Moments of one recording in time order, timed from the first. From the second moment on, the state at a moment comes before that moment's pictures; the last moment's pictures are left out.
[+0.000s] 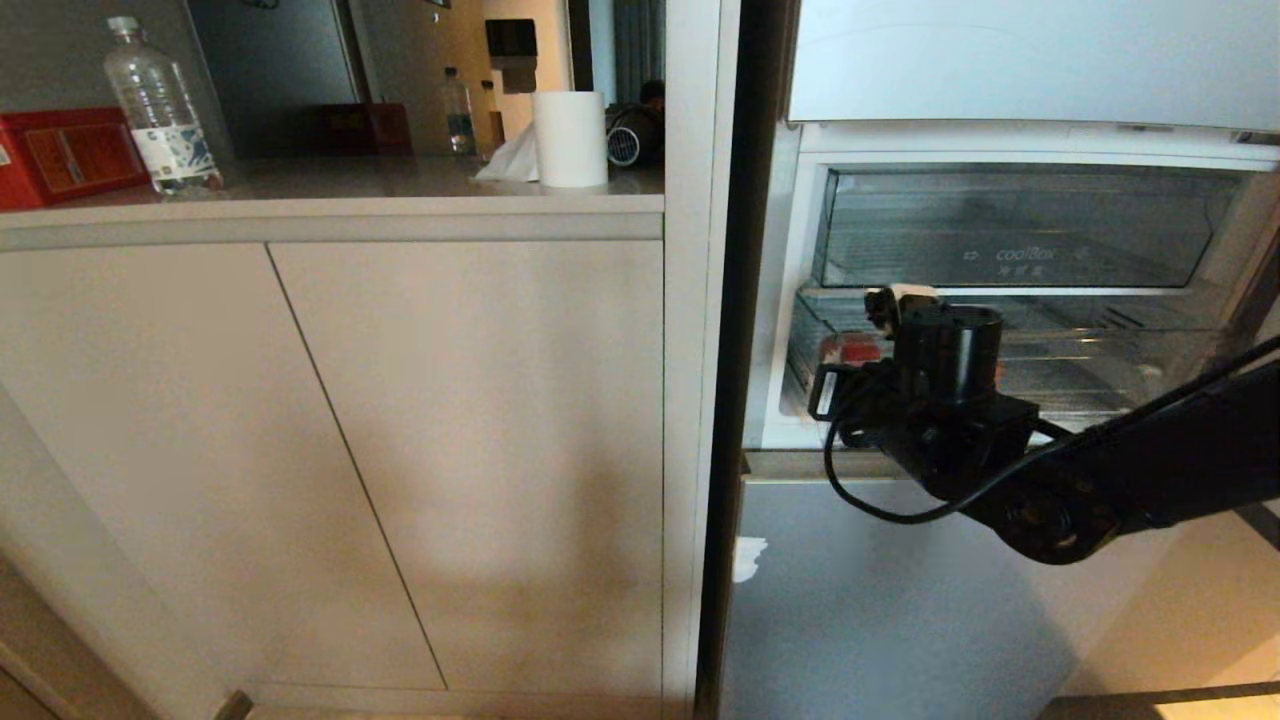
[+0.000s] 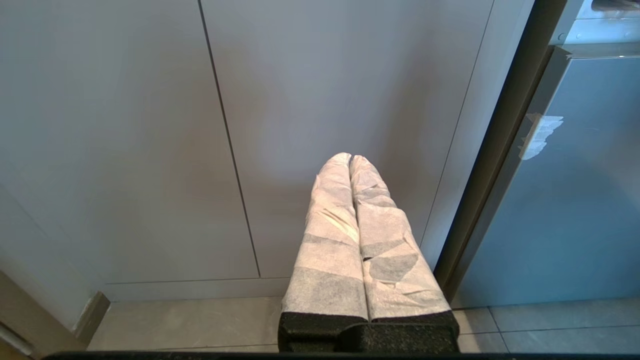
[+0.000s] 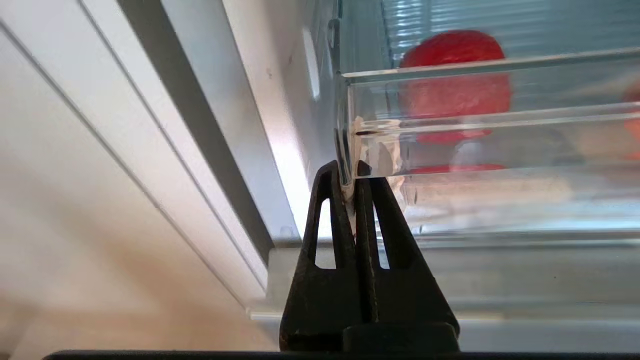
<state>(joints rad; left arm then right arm) 0.00 0.00 -0.01 0.02 0.00 0.00 0.44 1.98 -1.03 -0.80 -0.38 0.21</state>
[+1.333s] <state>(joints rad) 0.00 0.00 -0.01 0.02 0.00 0.00 0.61 1.60 -0.63 -0.74 -0.48 0.22</state>
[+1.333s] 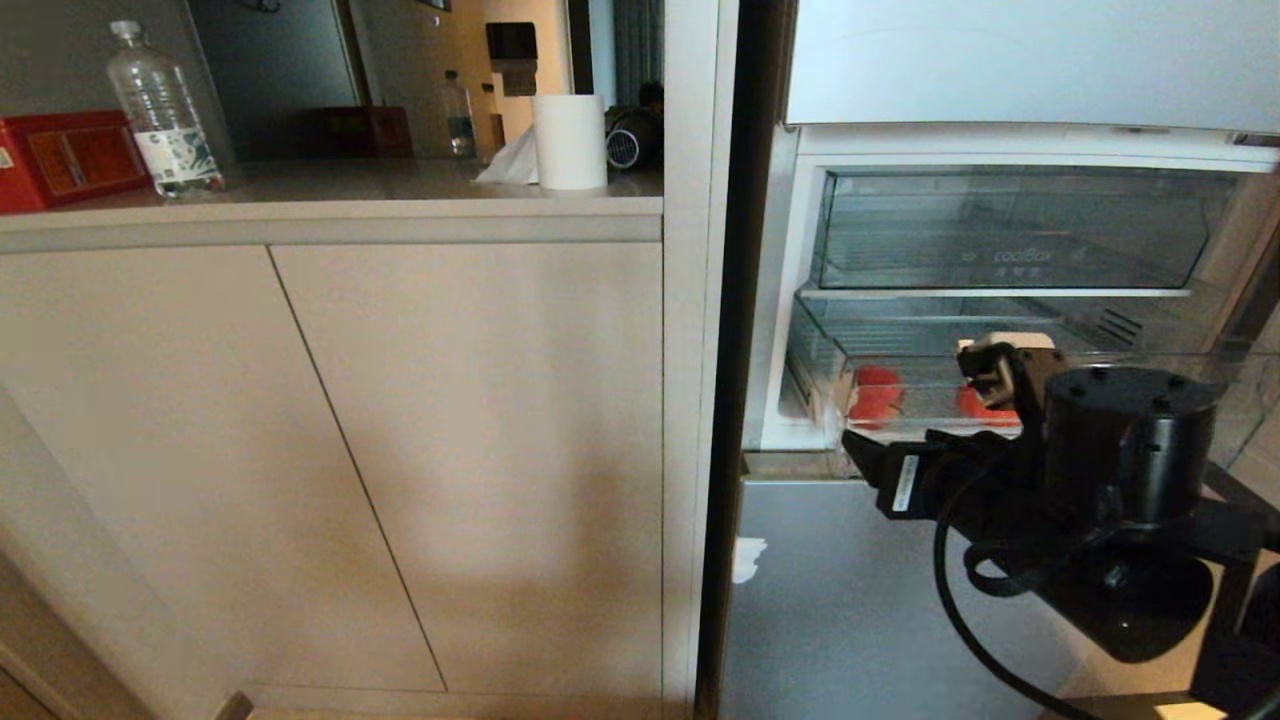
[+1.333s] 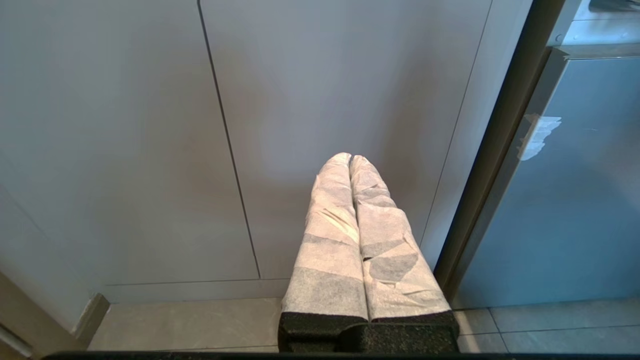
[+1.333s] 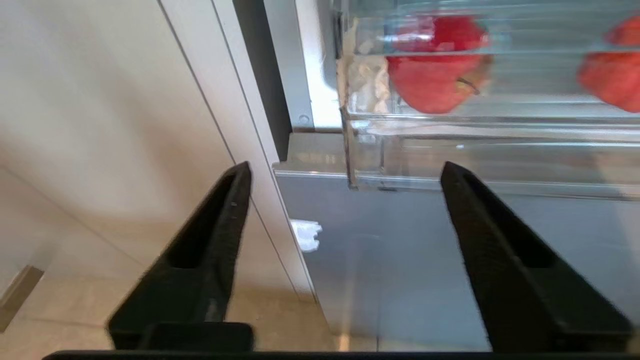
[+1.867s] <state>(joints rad) 0.00 0.00 -0.01 0.02 0.00 0.00 0.28 1.47 -1.02 -0.16 -0.25 0.21</state>
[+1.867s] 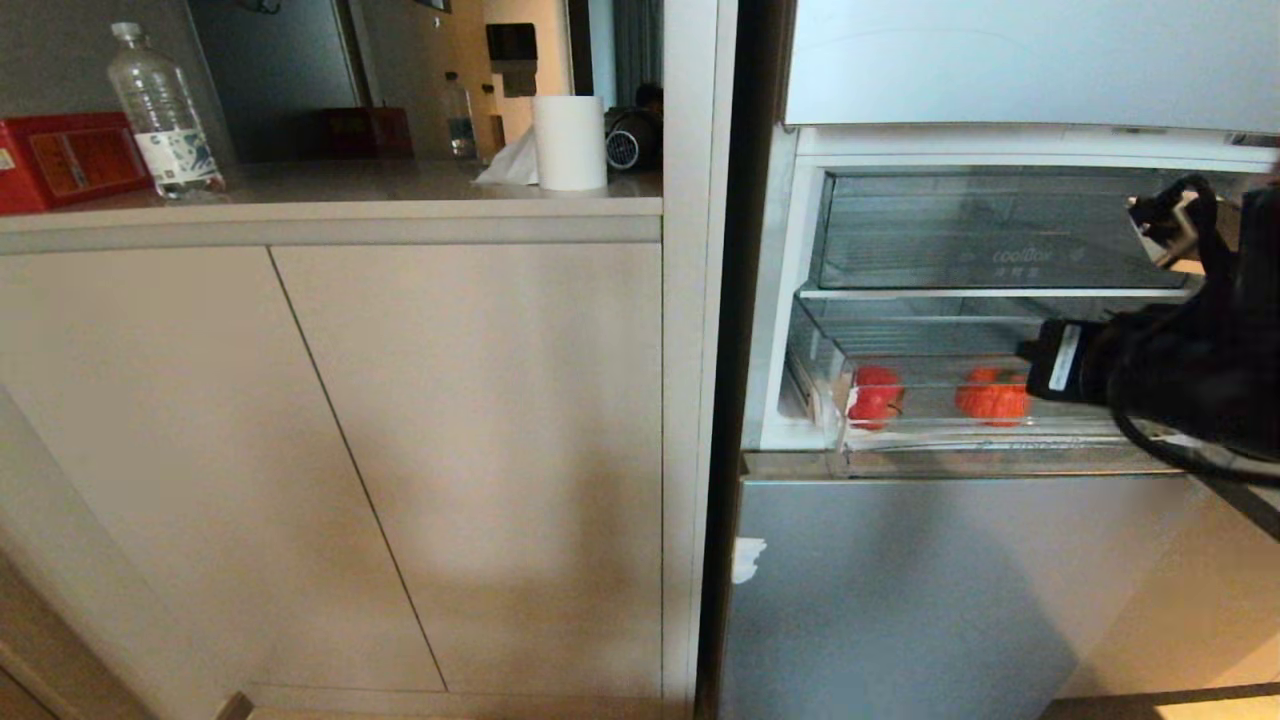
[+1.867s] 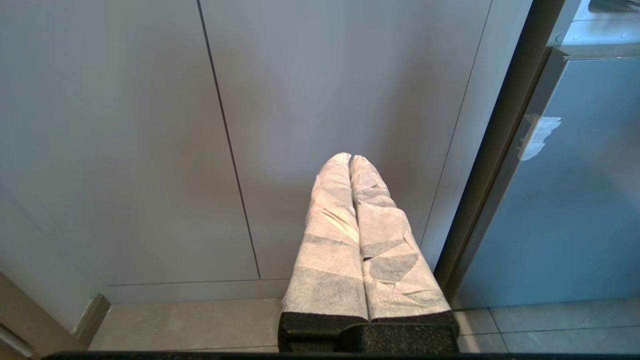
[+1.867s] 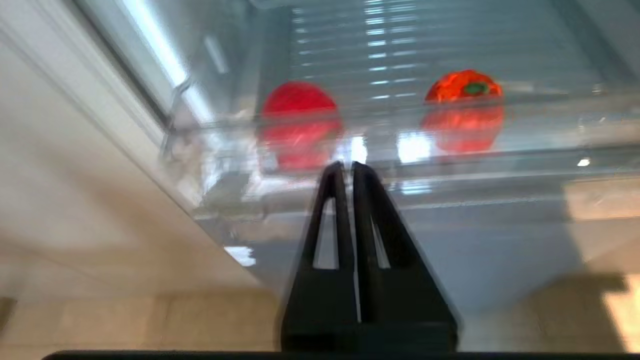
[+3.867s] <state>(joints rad) 0.00 0.00 -0.01 0.02 0.00 0.00 0.04 1.82 -1.79 0.89 -0.02 0.12</state>
